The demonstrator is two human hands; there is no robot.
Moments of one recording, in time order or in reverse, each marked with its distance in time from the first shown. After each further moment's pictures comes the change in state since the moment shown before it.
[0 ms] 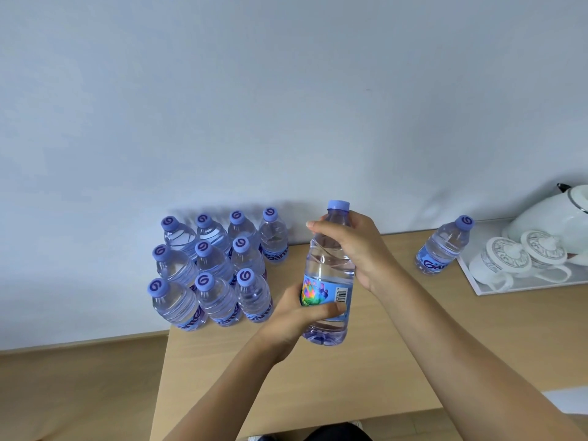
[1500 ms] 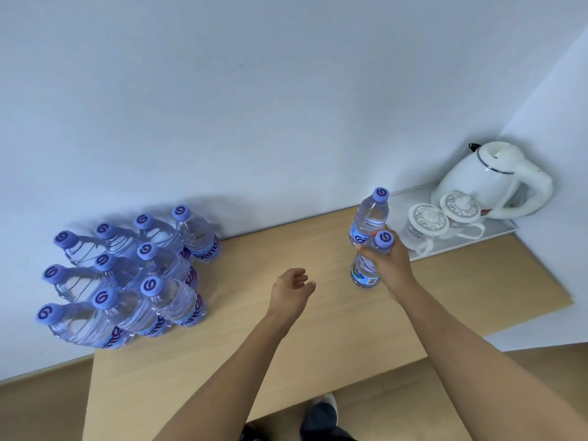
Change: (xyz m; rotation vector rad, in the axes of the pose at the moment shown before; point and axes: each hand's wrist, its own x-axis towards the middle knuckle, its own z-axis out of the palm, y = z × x) left_hand 0.110 -0.077 0.103 0.409 0.334 -0.153; right_hand -0.009 0.090 -0.228 -0.244 0.457 -0.054
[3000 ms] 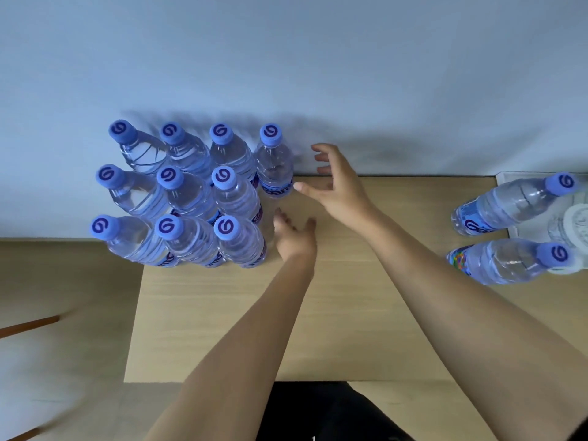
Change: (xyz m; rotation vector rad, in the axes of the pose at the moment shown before) left_hand 0.075 -0.051 -0.093 -0.466 0.542 -0.280; right_hand 0.030 -0.019 0.262 -0.362 -0.563 -0.368
